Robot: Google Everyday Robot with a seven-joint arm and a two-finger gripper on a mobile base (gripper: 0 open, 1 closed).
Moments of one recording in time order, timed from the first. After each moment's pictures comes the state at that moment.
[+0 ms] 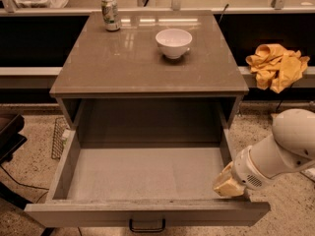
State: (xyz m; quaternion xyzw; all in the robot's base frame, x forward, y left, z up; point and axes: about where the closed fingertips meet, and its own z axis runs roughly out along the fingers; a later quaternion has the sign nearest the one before) arm 0.383 -0.175 0.666 -0.51 0.83 0.20 0.13
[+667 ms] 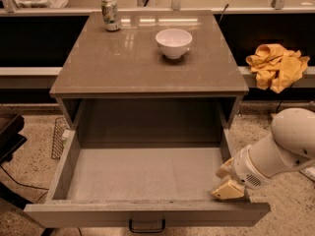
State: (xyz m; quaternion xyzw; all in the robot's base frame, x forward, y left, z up) arm 0.382 -0.174 0.667 -0.51 0.83 0.20 0.13
